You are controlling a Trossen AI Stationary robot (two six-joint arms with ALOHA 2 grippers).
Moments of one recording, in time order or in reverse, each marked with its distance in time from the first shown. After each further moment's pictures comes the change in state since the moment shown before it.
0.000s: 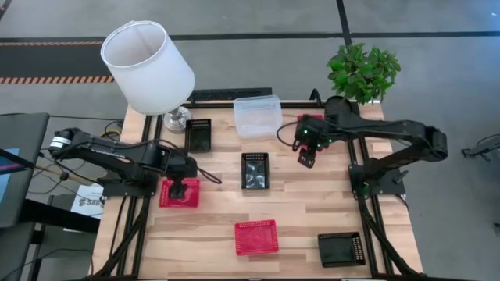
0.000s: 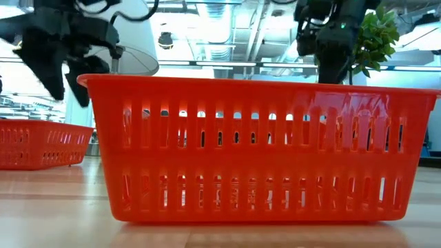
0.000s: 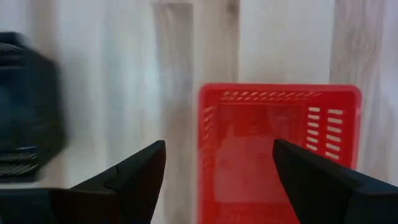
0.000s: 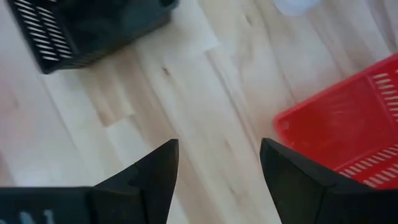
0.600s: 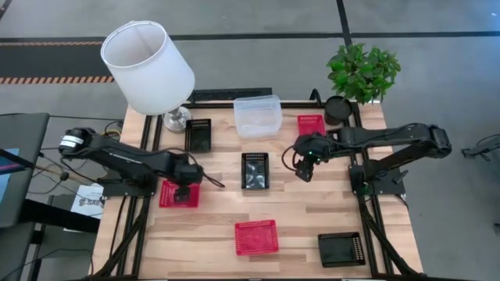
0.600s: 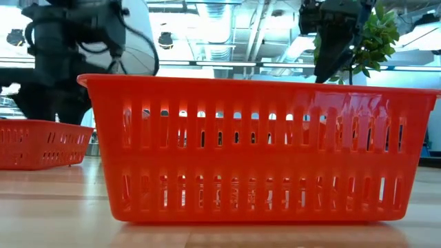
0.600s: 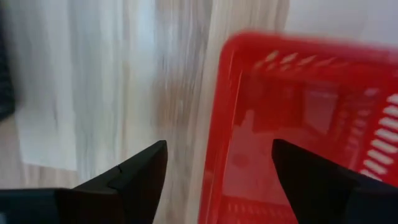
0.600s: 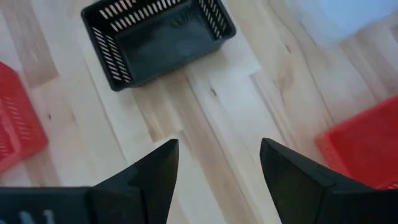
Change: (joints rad) left arm 0.002 0.184 -0.112 0.109 -0.027 -0.110; right arm 0.249 -0.037 0.000 0.072 0.116 0.204
